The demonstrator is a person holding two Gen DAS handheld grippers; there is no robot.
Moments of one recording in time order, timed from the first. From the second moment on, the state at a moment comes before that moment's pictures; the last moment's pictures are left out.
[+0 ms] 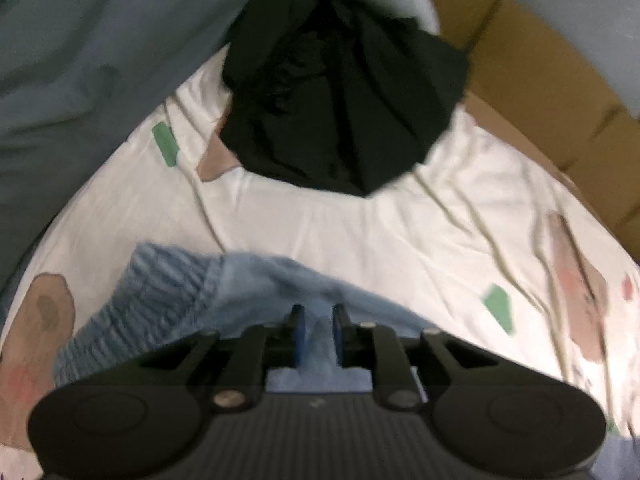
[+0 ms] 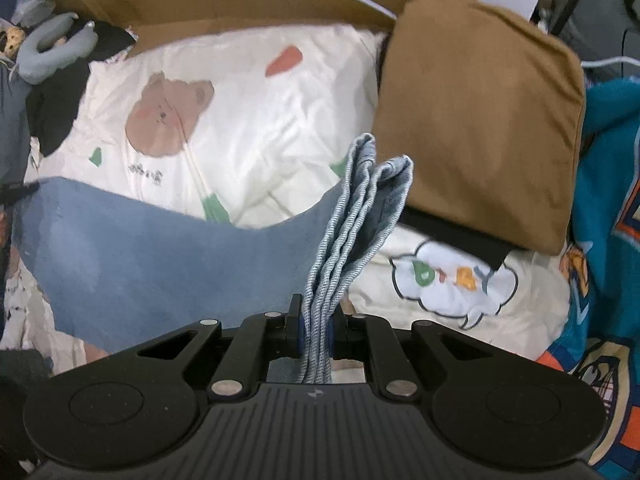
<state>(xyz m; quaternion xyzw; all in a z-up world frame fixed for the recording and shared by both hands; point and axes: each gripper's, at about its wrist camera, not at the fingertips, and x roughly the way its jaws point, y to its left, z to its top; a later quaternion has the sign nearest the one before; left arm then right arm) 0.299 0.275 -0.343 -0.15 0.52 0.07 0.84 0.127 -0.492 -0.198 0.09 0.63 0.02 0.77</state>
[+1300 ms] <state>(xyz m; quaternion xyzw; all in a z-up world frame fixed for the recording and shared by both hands) 0.110 0.128 -0.277 -0.12 0.57 -0.07 0.81 0.088 -0.354 -0.051 0.20 0.50 0.12 0.83</state>
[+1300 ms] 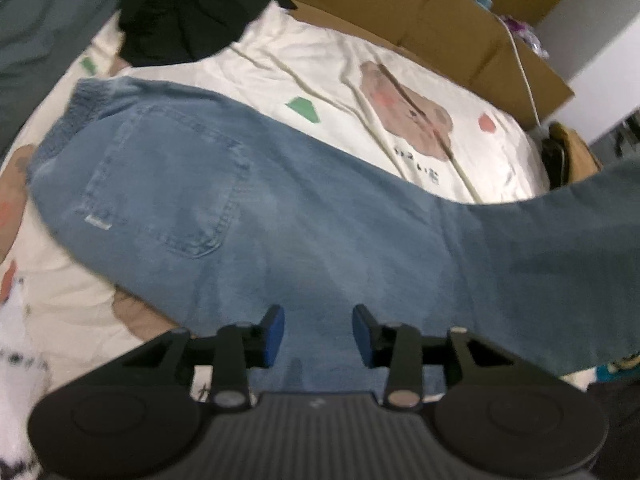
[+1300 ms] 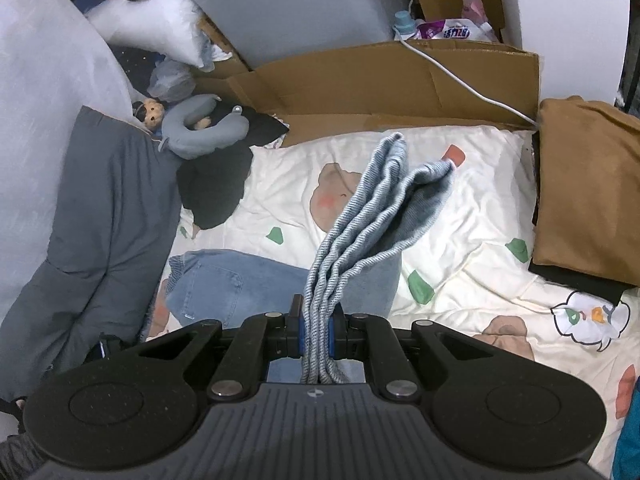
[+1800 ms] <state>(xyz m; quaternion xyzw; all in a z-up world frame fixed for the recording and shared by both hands) 0.116 0.056 -0.350 -0.08 0.60 -0.16 0.78 0.084 -0.360 -0.067 0.26 0.46 0.11 0.84</state>
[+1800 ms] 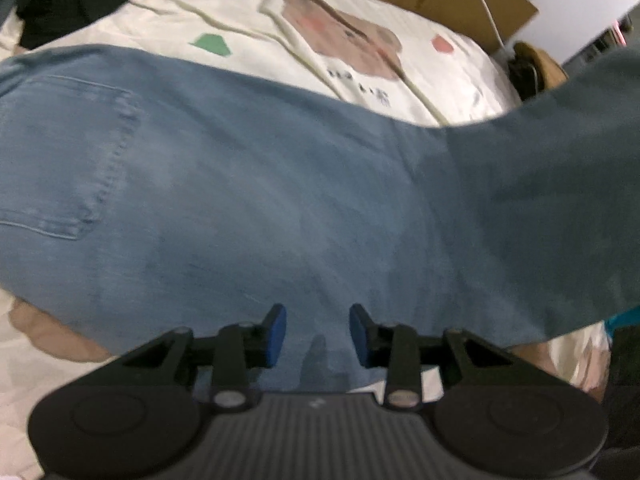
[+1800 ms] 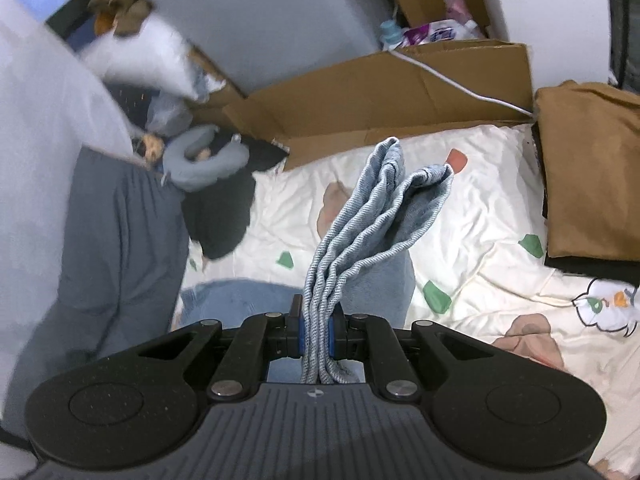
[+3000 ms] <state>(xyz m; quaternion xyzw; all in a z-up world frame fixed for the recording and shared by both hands) 0.281 -0.051 -0.418 -0.09 0.57 -0.20 0.79 0.091 -0.344 -0.069 0.26 0.47 0.11 0.84</state>
